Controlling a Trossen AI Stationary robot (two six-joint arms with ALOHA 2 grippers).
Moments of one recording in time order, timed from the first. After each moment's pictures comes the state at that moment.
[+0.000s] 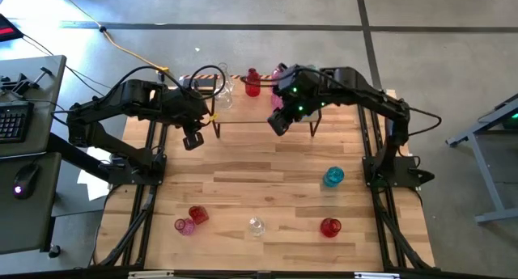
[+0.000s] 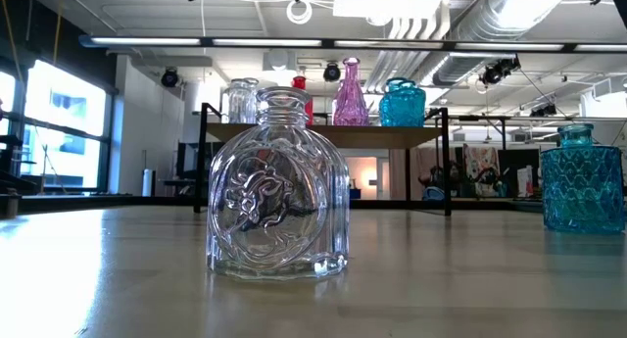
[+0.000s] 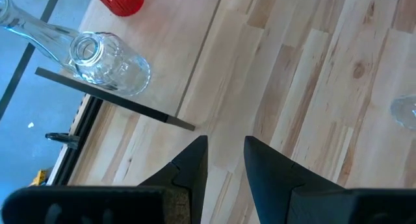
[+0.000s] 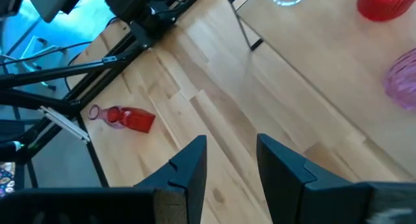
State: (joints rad) left arm 0.08 1.33 1.73 -1.49 -0.27 -0.19; right arm -0.12 1.84 2.36 -1.37 -0.04 0.61
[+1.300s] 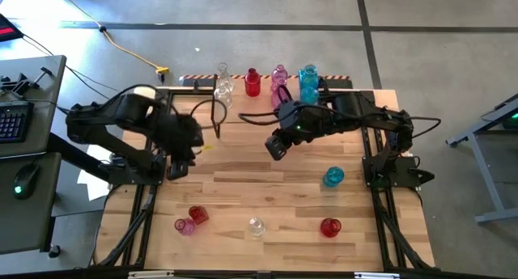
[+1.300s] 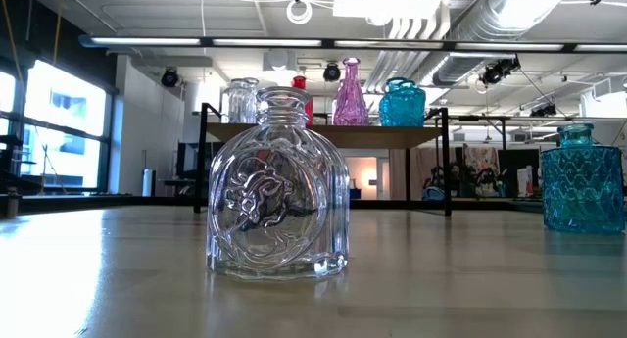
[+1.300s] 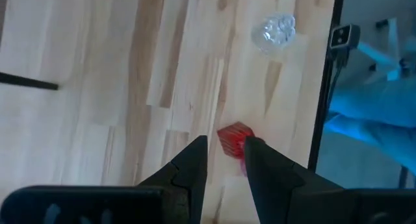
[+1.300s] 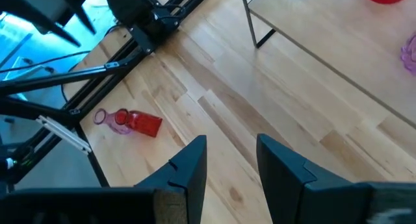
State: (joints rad) left arm -0.16 1.33 1.73 -1.57 0.08 -0.37; right arm 0.10 1.84 2.36 -1.37 0.20 0.81
